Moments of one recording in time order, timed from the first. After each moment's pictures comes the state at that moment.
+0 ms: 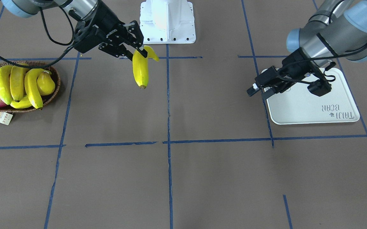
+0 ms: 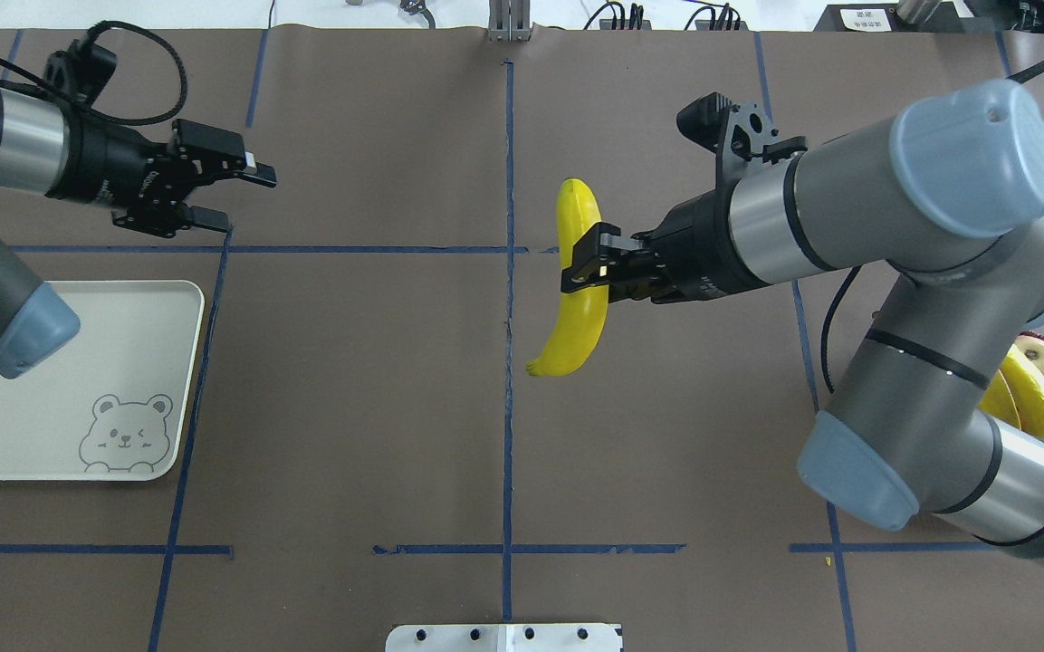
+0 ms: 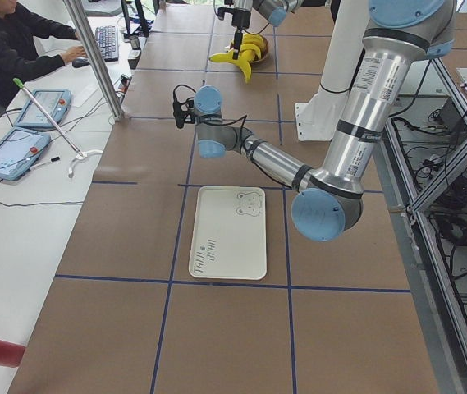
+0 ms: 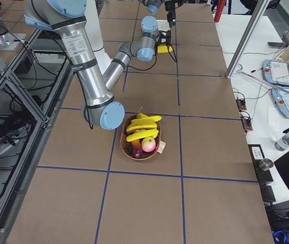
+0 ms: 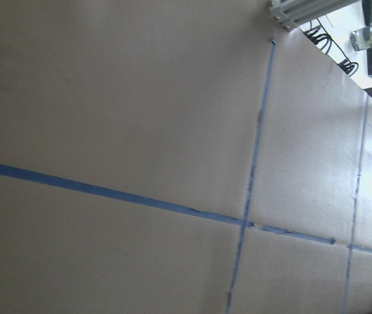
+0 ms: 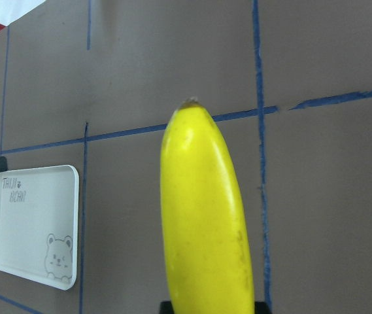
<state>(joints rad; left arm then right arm) -0.93 -1.93 -1.69 -2.58 -2.28 -1.73 0.65 -1.10 2.02 -1.11 2.05 1.45</state>
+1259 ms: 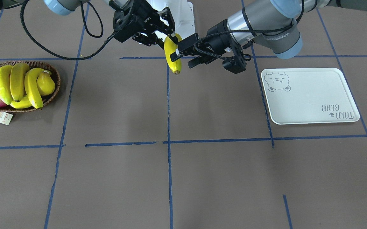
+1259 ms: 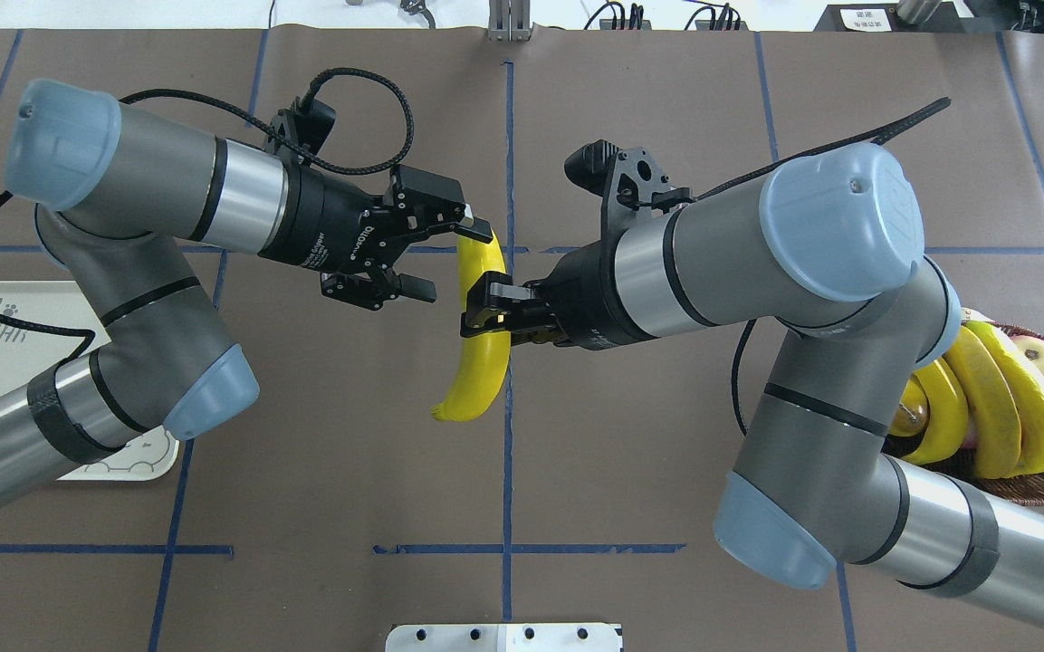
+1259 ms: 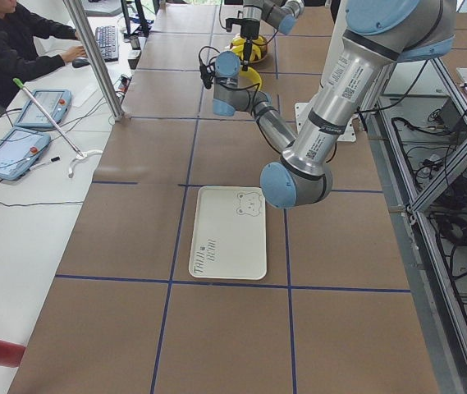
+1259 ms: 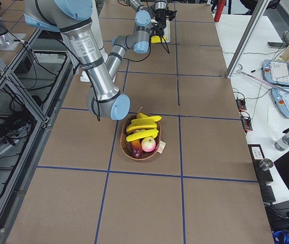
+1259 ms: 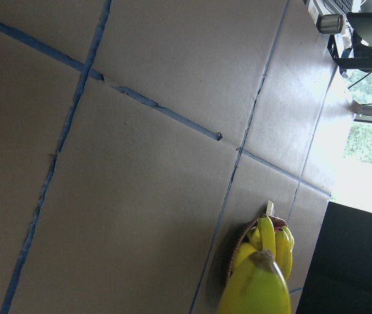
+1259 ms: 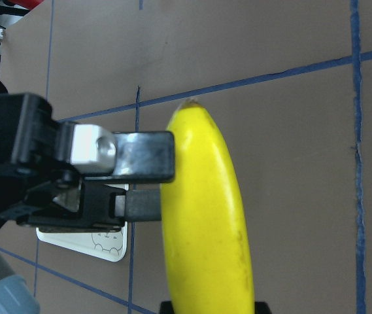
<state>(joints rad) -0.71 -2.14 -1.70 -2.58 -2.21 -1.94 0.55 -1.00 1.98 -1.11 2.00 1.47</state>
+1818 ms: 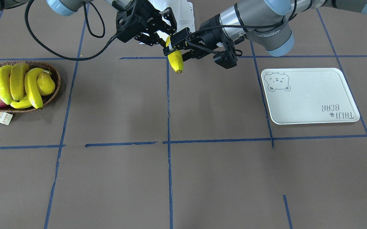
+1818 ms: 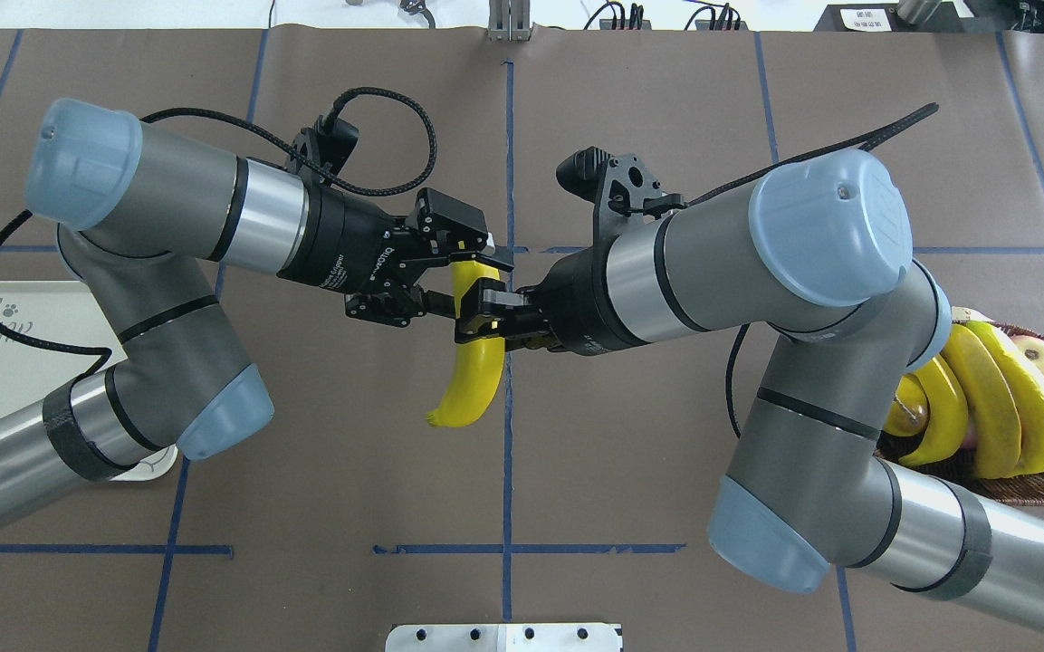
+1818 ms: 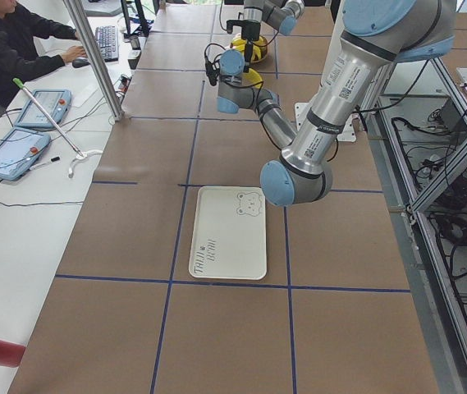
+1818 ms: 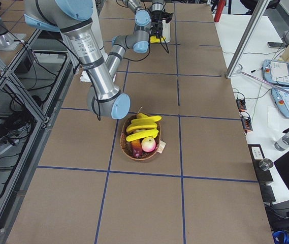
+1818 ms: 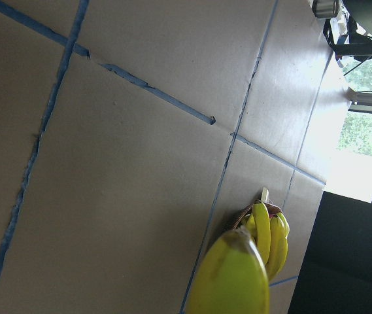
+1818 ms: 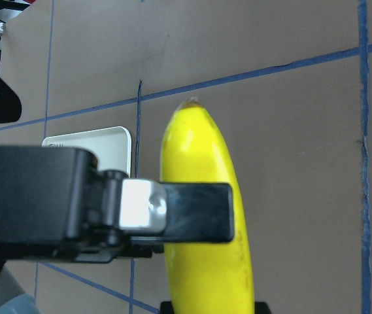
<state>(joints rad) -0.68 -2.14 -1.71 -2.59 -2.21 -1.94 0.54 -0.99 1.97 -1.11 2.00 1.47</state>
